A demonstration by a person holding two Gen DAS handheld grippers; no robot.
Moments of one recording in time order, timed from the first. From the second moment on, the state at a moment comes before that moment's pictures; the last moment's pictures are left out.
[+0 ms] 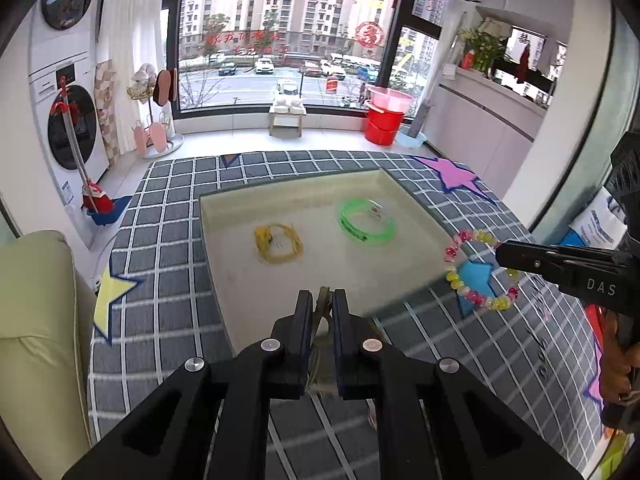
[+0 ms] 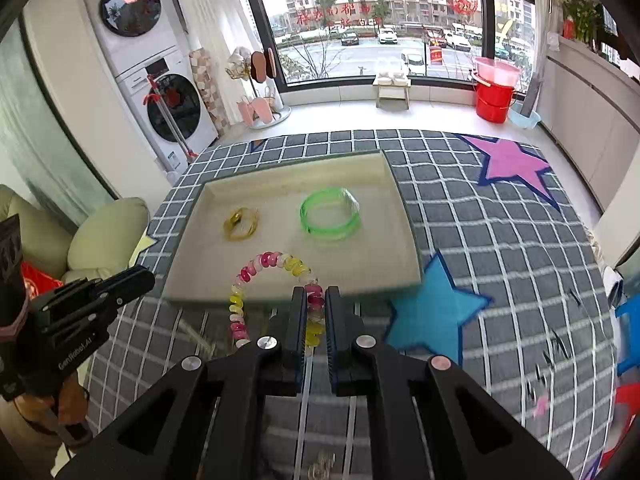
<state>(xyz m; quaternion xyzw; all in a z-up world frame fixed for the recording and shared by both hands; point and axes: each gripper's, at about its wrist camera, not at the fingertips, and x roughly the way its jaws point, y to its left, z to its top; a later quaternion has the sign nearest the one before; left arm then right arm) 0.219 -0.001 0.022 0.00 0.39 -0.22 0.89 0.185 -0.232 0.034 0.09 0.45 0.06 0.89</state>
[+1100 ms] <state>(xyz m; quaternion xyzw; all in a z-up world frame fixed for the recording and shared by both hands) 0.333 -0.044 -0.058 0.08 0.47 -0.14 0.87 0.302 -0.244 -0.065 0.10 0.52 0.00 0.85</state>
